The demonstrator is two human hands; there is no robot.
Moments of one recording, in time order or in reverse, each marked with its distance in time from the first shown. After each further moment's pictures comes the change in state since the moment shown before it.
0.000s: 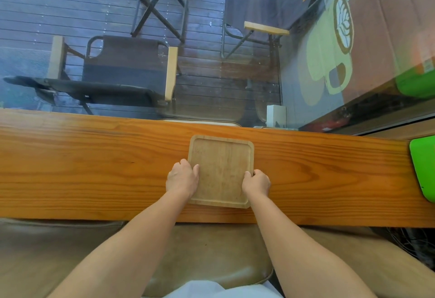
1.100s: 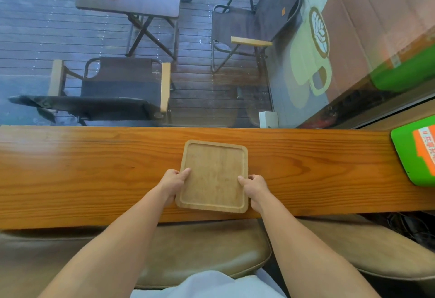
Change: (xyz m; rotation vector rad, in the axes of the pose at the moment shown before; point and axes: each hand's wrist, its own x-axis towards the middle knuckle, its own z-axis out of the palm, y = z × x) left_hand -0.002 -0.030 -0.020 -0.787 -0.440 -0.280; right_hand -0.024 0.022 -0.021 0.501 -0.332 0.135
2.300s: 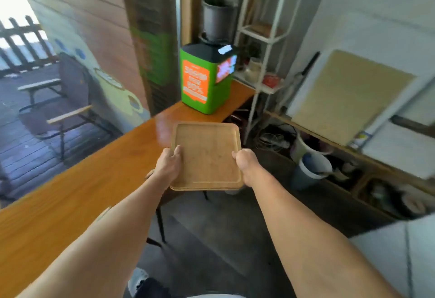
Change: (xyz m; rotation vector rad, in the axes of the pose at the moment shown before) left_hand -0.288 -0.057 0.325 0.680 -0.283 0.869; right_hand -0.237 0.271 -0.308 0.666 0.492 -0.302
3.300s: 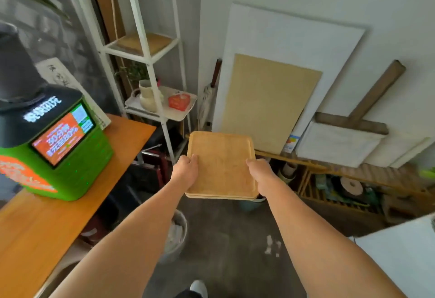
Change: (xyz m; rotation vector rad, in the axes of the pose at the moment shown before) left_hand 0.190 0.316 0.466 0.222 -0.389 0.120; right_hand 0.296 -0.065 -0.433 0.129 0.426 0.258
